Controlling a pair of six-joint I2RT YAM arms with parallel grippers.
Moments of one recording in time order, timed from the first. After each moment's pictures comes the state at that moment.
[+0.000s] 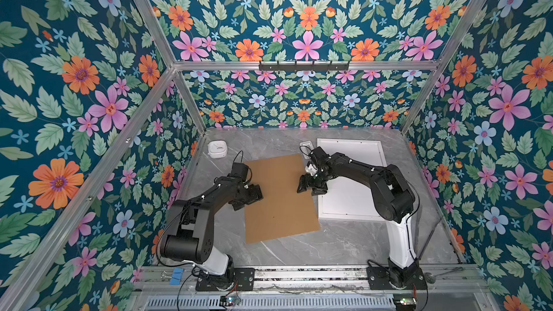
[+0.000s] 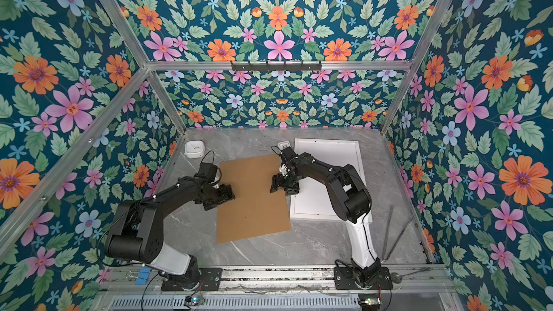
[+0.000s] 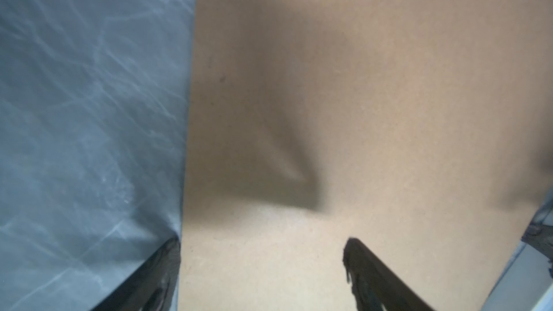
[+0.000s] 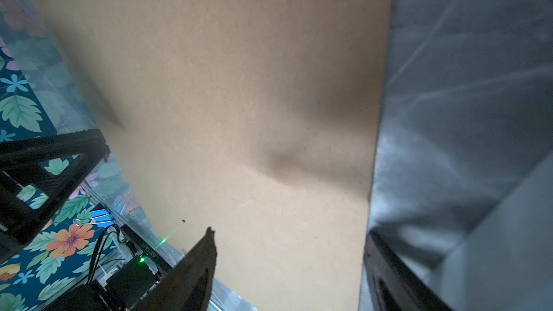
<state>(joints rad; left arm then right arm) -0.19 1.55 0.84 -0.57 0.16 -0.50 0.58 2.10 1.54 -0.74 -0.45 0.55</state>
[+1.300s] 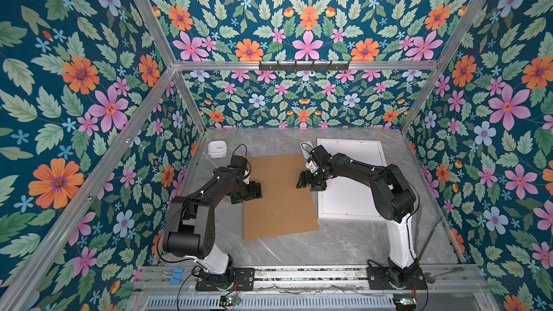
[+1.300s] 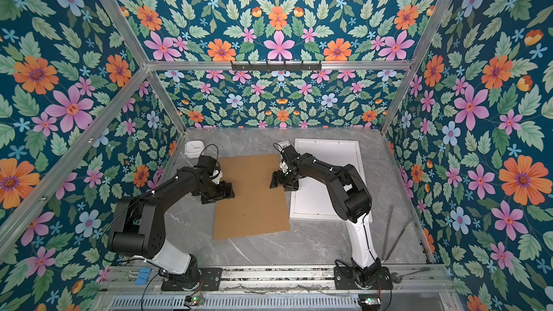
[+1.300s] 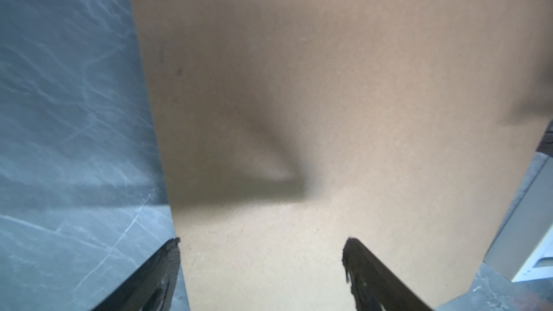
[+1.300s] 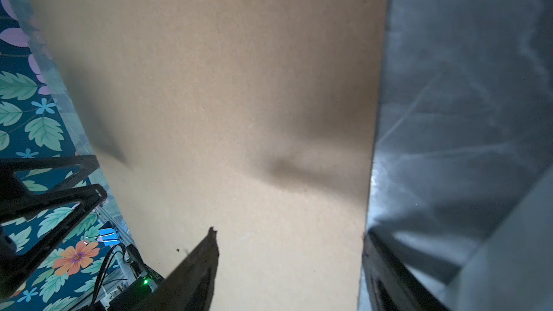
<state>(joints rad) -0.18 1.57 0.98 -0.75 0.21 -0.29 0.57 2.12 1.50 -0.61 -0.46 0.58</state>
